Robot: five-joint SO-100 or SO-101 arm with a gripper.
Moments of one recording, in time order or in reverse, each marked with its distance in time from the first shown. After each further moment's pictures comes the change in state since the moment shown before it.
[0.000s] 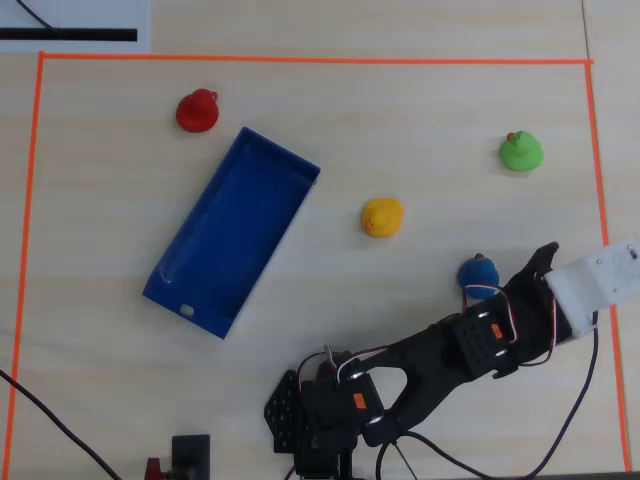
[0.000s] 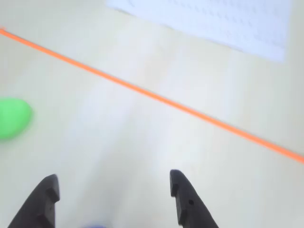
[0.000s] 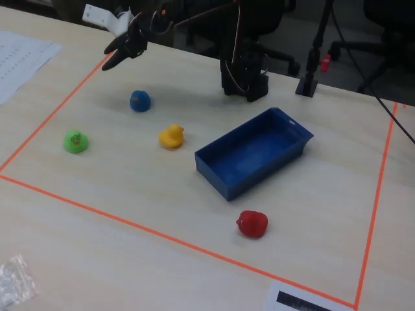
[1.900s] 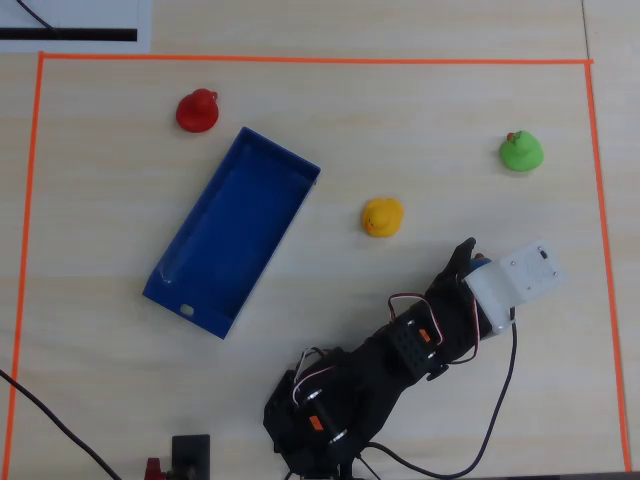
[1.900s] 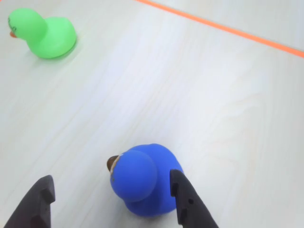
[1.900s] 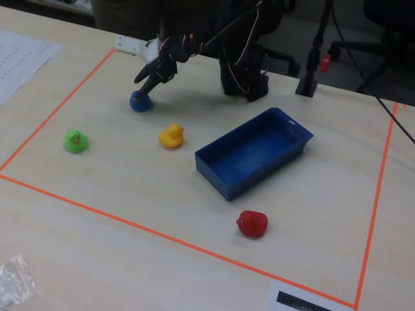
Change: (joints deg) arm -10.1 15.6 30.8 -13.0 7.1
